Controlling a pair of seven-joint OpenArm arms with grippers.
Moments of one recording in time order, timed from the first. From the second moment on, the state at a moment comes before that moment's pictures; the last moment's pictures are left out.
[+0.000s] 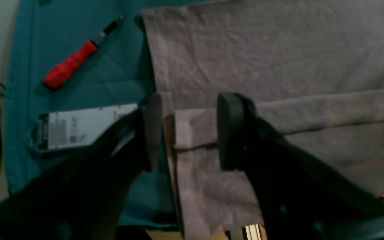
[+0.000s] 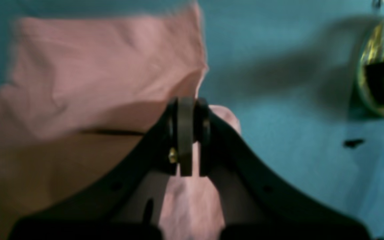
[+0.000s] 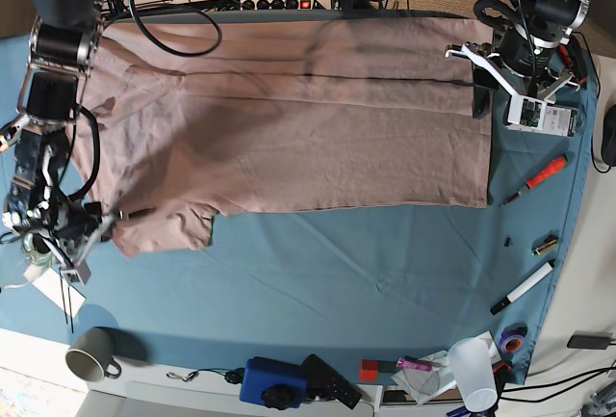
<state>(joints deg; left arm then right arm) 33.1 -9.3 -16.6 132.4 -18.4 -14.2 49.2 26.4 32.1 7.7 66.5 25.3 29.4 -65.5</state>
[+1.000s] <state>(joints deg) 33.1 -9.4 -16.6 132.4 -18.4 -14.2 49.2 19.9 35.6 9.8 73.8 20.7 23.9 -59.6</state>
